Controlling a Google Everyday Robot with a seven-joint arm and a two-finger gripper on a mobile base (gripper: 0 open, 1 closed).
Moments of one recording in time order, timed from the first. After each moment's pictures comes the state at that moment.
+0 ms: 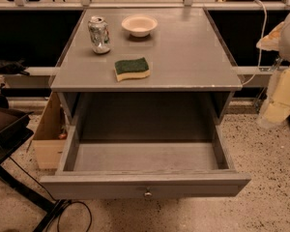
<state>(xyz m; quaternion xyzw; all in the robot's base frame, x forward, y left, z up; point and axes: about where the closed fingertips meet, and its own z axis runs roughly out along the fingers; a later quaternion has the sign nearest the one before) 0.437 -0.217 0.981 -0.60 0.78 -0.04 0.17</state>
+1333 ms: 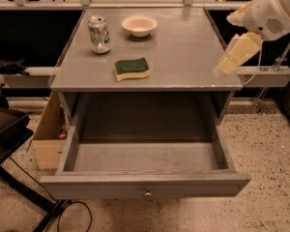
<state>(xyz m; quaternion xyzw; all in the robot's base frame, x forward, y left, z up) 0.577 -0.187 0.976 -0.56 0.76 0.05 0.32</state>
